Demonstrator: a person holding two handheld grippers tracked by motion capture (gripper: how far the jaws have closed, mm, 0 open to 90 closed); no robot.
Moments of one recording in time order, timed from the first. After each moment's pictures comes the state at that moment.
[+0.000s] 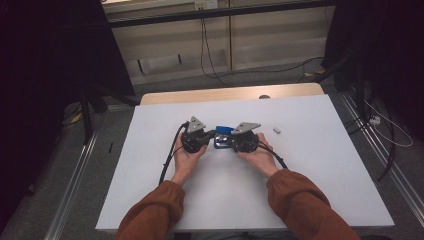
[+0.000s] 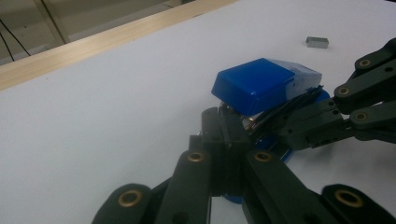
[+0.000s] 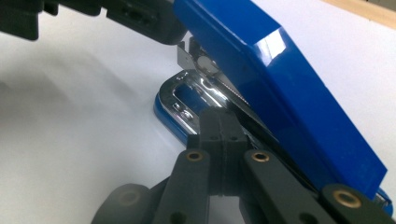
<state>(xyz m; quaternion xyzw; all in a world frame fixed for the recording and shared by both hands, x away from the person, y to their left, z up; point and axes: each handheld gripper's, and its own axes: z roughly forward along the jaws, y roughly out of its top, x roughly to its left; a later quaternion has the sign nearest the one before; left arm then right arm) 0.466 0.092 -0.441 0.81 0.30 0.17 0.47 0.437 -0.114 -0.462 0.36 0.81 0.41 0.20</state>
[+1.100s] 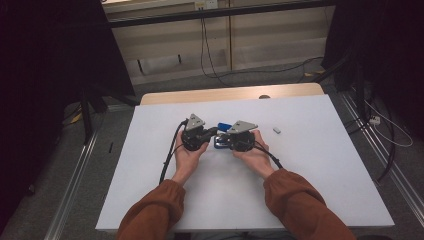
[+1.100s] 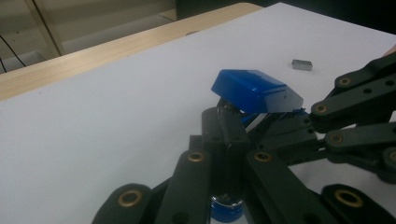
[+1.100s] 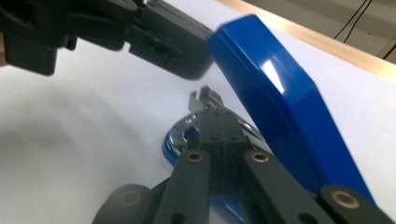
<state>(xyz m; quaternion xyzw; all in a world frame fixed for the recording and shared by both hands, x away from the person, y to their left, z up) 0.465 0.090 -0.431 0.80 0.30 0.16 0.49 0.435 -0.097 -0.453 0.35 0.79 0.44 0.23</state>
